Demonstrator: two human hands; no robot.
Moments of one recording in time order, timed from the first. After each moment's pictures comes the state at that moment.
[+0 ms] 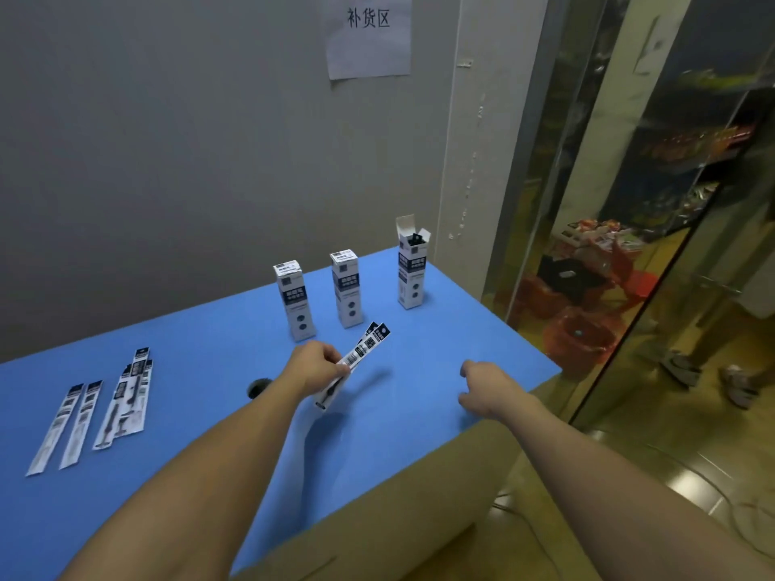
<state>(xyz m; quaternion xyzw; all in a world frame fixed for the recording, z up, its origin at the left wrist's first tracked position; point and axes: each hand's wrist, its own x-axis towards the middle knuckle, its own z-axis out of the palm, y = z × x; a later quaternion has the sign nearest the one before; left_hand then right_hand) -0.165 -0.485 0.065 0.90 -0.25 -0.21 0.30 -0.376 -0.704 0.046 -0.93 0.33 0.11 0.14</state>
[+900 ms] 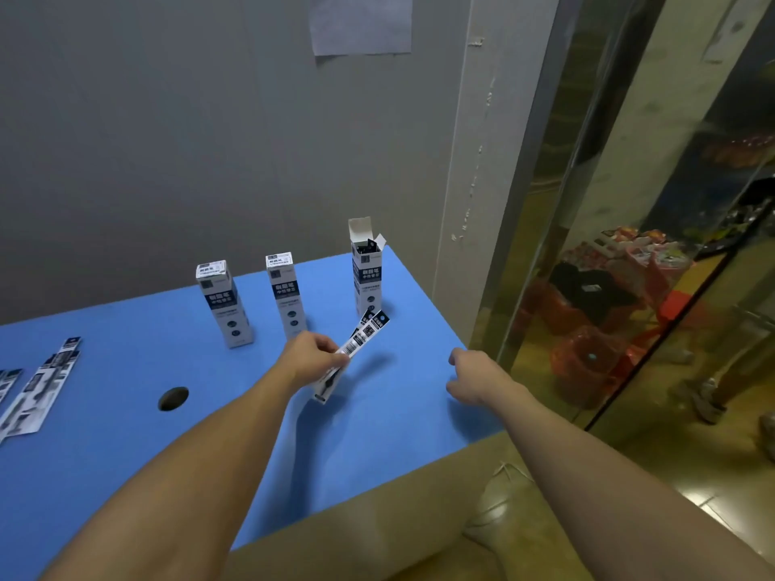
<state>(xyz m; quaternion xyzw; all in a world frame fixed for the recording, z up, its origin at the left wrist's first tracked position) -0.185 -0.640 0.048 0.89 -0.16 -0.21 0.38 -0.355 -0.878 0.036 -0.95 0.26 0.12 0.15</state>
